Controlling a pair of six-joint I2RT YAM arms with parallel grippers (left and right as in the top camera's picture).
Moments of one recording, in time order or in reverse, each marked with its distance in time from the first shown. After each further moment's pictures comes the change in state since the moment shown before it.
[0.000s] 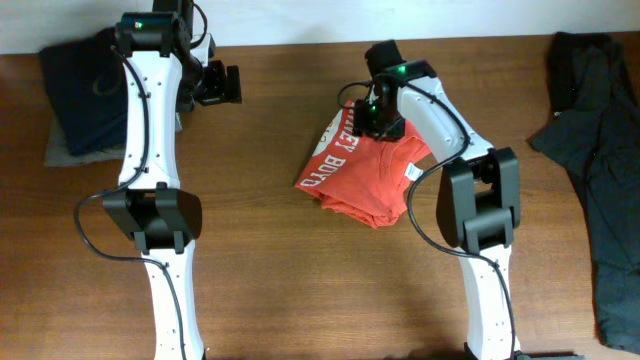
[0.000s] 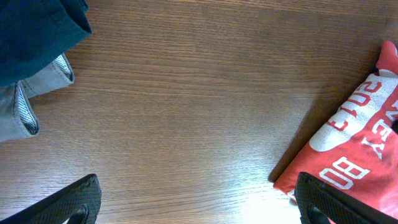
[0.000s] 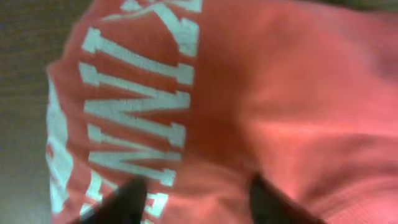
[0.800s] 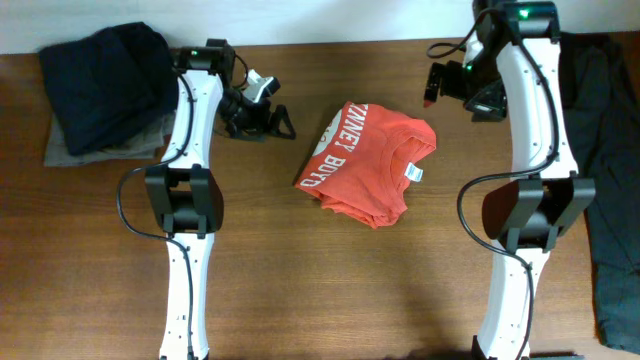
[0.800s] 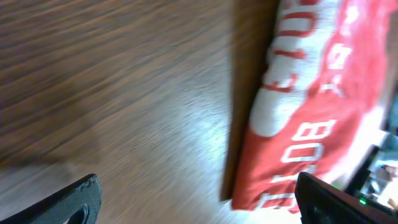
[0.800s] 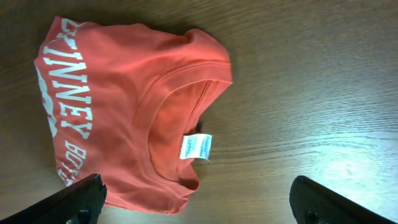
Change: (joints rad) left arm -0.052 0.314 0.003 0.030 0.531 0.408; right arm -0.264 -0.061 0.441 -0.594 0.018 -0.119
